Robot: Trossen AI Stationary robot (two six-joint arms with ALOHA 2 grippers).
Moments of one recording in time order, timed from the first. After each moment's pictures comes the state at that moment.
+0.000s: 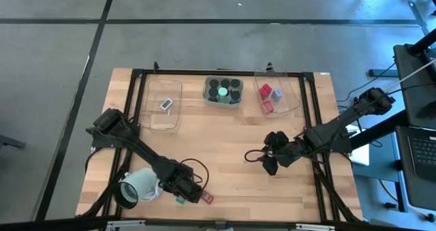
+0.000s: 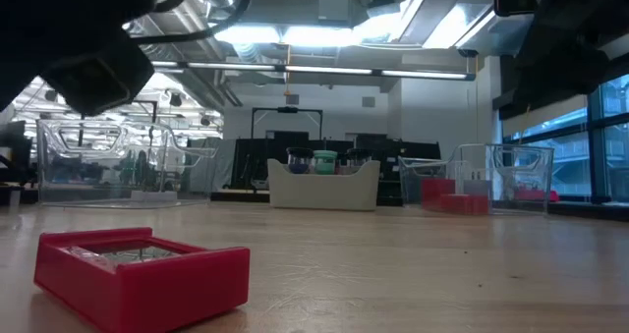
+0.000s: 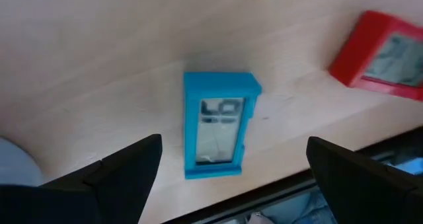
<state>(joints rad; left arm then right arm) -0.60 1.87 1.19 -0.57 0.20 -1.86 0.56 1.22 0.79 -0.53 0.34 1.06</state>
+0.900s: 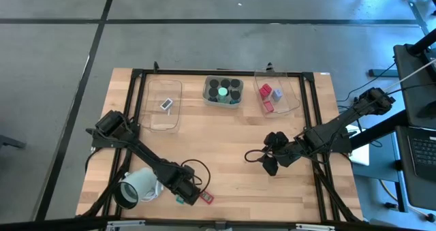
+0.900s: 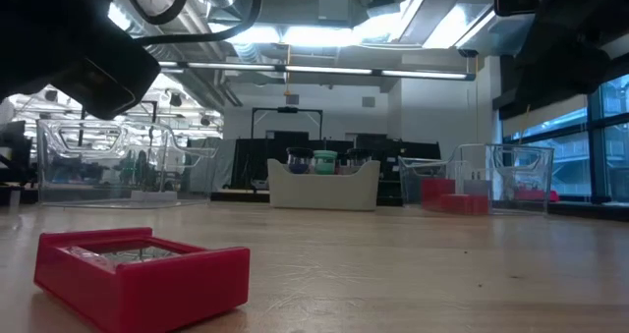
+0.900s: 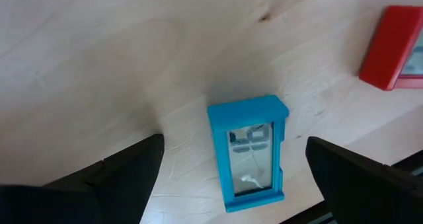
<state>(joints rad) -0.62 1.92 1.20 -0.63 0.12 -1.65 0.56 1.22 0.79 -0.52 0.32 1.06</state>
